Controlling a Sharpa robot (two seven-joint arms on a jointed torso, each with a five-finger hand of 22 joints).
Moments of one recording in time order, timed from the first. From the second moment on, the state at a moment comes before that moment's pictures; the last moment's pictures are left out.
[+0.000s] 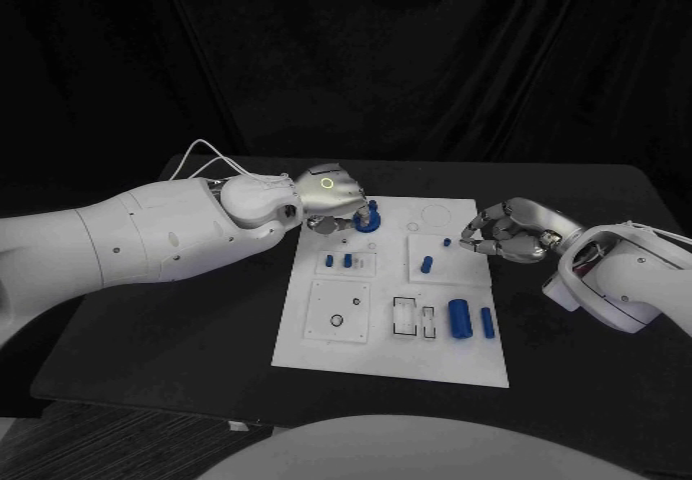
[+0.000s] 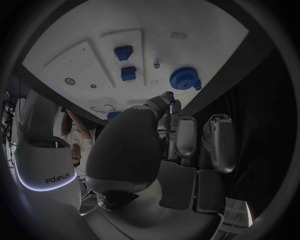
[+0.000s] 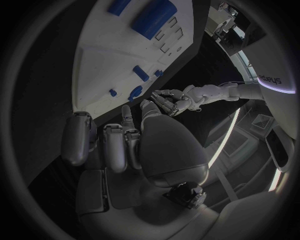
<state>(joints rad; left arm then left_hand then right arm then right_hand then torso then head) 1.32 -0.65 -0.21 1.29 -1.99 -0.41 0.21 1.48 -0.12 0.38 0.10 0.10 1.09 0.01 0.09 0.26 1.09 -0.04 0.19 0.09 1.38 -0.04 1.35 1.12 0.09 1.44 0.09 1.34 1.31 1.25 -1.03 -0.21 1.65 -1.11 -0.36 -0.02 1.38 0.08 -0.10 0.27 0.49 0.78 0.11 0.41 0.21 1.46 0.03 1.59 1.34 1.47 -0.03 1.48 1.30 0.05 1.46 0.07 1.25 1.30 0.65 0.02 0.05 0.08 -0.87</state>
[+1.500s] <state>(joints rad) 1.29 -0.66 -0.21 1.29 -1.97 -0.30 0.21 1.48 -0.12 0.38 0.10 0.08 1.09 0.01 0.09 0.25 1.09 -0.03 0.19 0.09 1.38 -0.04 1.35 1.10 0.09 1.44 0.09 1.33 1.31 1.23 -1.02 -0.21 1.64 -1.11 -0.34 -0.02 1.40 0.07 -0.10 0.27 0.49 0.78 0.11 0.42 0.21 1.46 0.03 1.59 1.34 1.47 -0.03 1.47 1.30 0.05 1.46 0.07 1.23 1.30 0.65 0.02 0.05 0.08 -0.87</state>
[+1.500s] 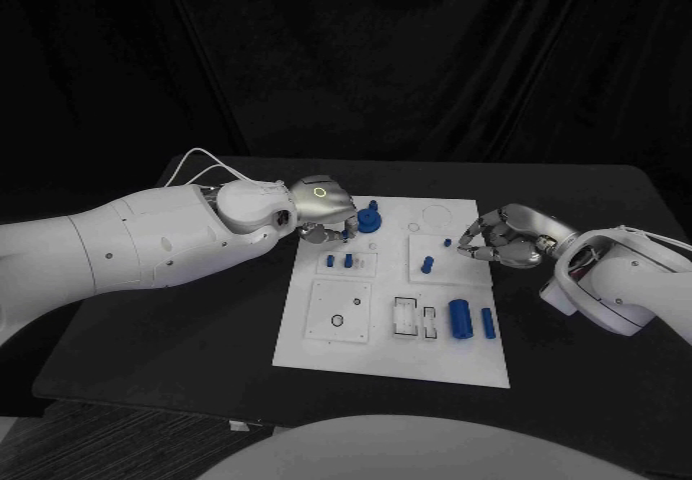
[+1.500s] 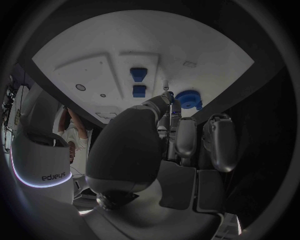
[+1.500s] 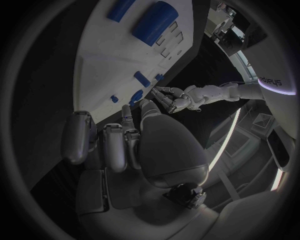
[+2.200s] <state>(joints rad) 1.29 -0.66 -0.21 1.28 -1.97 -0.28 0.21 1.48 -0.12 0.38 0.10 0.08 1.09 0.01 0.08 0.25 1.09 -0.03 0.19 0.09 1.38 -0.04 1.34 1.08 0.09 1.43 0.08 1.32 1.31 1.23 -1.02 -0.21 1.64 -1.11 -0.34 -0.03 1.40 0.07 -0.10 0.27 0.49 0.78 0.11 0.42 0.21 1.46 0.03 1.59 1.34 1.47 -0.03 1.47 1.30 0.05 1.46 0.07 1.23 1.30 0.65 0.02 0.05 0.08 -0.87</state>
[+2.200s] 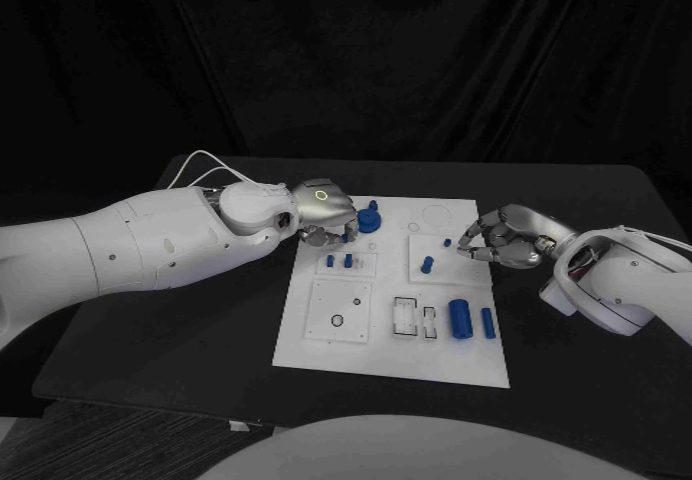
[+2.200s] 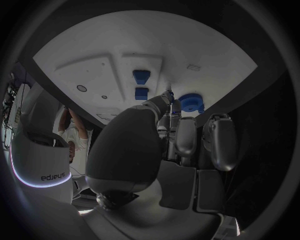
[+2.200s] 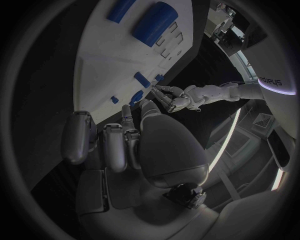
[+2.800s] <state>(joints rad) 1.28 -0.65 -0.21 1.27 -1.96 -0.27 0.21 1.48 -0.12 0.38 0.10 0.08 1.09 0.01 0.08 0.25 1.10 -0.03 0.19 0.09 1.38 -0.04 1.33 1.06 0.09 1.43 0.09 1.32 1.31 1.23 -1.02 -0.21 1.64 -1.11 -0.33 -0.03 1.40 0.07 -0.10 0.27 0.49 0.78 0.11 0.42 0.21 1.46 0.03 1.59 1.34 1.47 -0.03 1.45 1.30 0.05 1.45 0.07 1.23 1.30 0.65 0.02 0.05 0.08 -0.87</state>
